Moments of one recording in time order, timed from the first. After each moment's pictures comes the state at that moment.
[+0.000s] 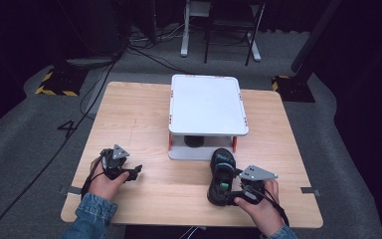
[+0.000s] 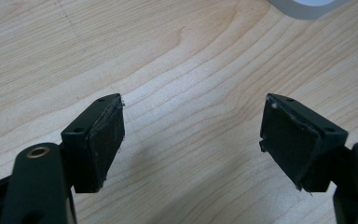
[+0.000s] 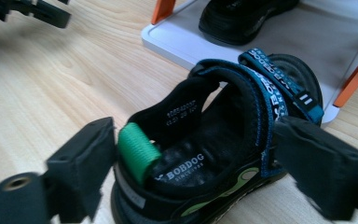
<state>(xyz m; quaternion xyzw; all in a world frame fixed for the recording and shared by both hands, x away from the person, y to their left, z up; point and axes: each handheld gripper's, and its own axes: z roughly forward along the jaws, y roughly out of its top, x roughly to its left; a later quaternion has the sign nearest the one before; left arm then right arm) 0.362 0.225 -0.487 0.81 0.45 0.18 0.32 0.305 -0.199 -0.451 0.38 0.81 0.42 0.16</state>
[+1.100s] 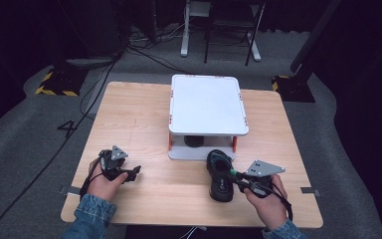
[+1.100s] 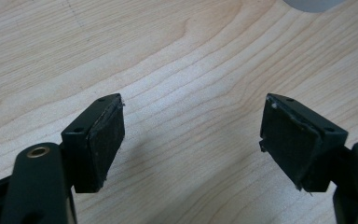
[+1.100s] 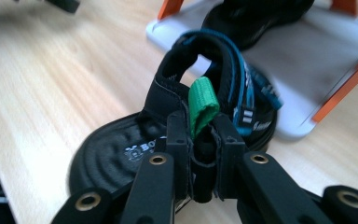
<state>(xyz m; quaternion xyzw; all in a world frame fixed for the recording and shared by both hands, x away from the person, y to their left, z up) 0.361 0.228 -0.490 0.81 0.46 0.18 0.32 0.315 -0.218 -0.429 0.31 0.84 0.42 0.17</state>
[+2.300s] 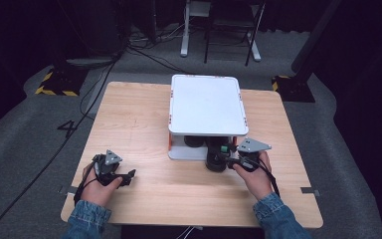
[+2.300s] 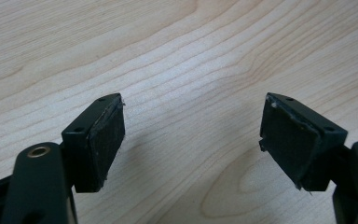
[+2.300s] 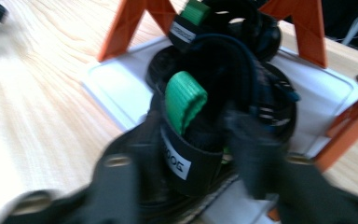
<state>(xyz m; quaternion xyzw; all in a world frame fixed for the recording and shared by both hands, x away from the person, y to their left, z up) 0.346 0.239 -0.491 0.80 0.47 0.18 0.31 0.399 -0.207 -0.457 0.29 0.81 0.46 0.21</state>
